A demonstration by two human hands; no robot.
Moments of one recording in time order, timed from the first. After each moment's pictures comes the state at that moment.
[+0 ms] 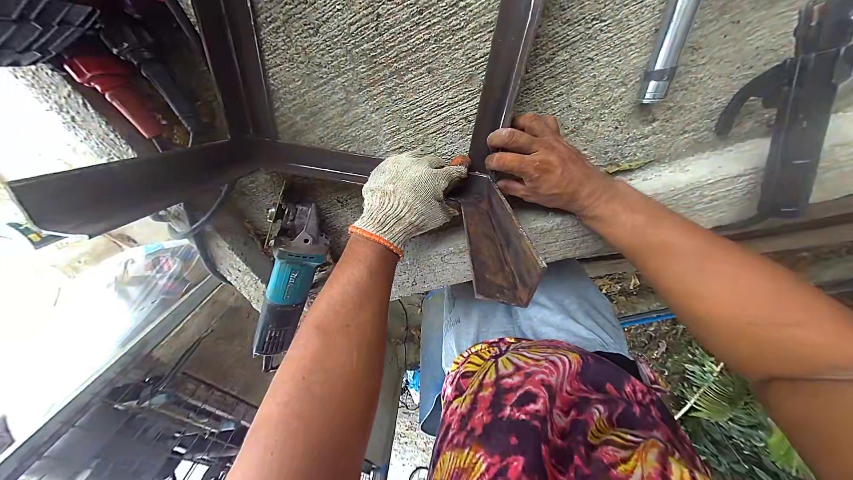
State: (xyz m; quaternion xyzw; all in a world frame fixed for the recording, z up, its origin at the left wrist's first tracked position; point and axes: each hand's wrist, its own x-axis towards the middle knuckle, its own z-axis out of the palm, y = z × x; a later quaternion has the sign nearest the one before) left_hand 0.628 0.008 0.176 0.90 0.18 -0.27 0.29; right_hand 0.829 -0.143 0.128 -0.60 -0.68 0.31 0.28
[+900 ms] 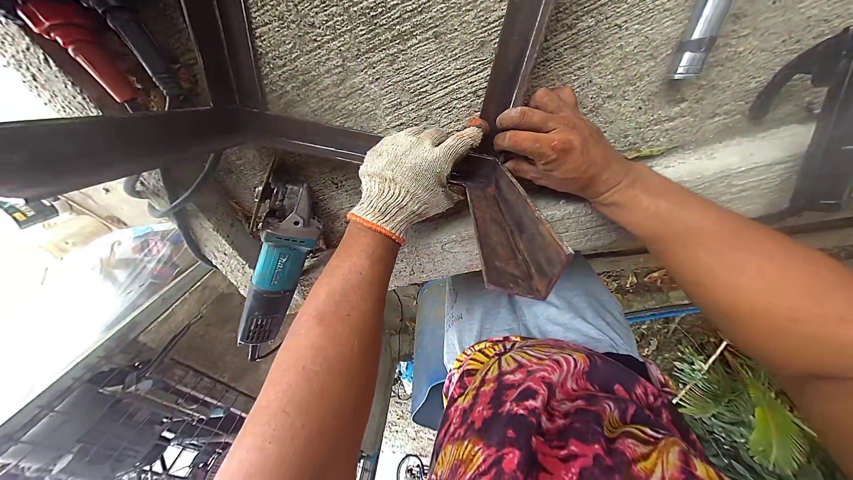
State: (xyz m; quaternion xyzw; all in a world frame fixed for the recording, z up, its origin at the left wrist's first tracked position) left_hand 0.621 -0.003 0.168 0.93 0.19 -0.18 0.25; right_hand 0.829 -0.142 0.128 -0.59 -0.69 0.28 0.30
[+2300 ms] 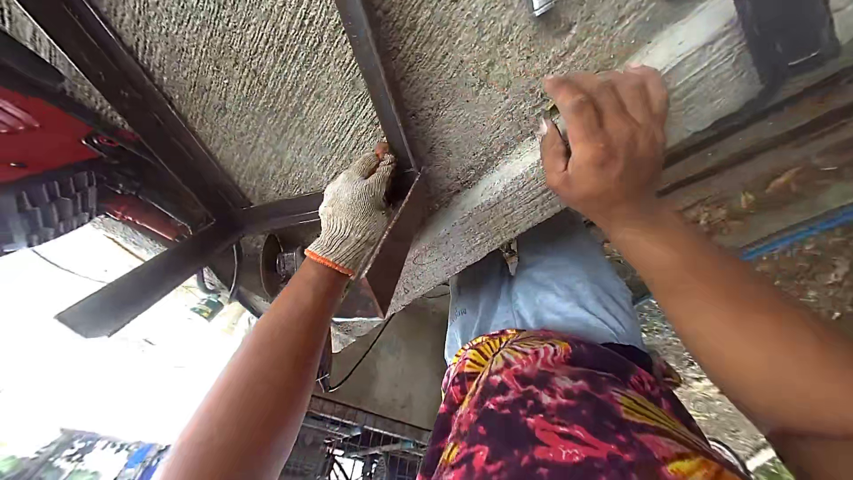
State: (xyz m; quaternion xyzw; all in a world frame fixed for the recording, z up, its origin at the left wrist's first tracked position) left_hand 0.668 -0.014 0.197 0.86 0.30 -0.34 0.24; right_hand 0.825 -0.256 0.179 -0.91 -0.38 0.11 0.16
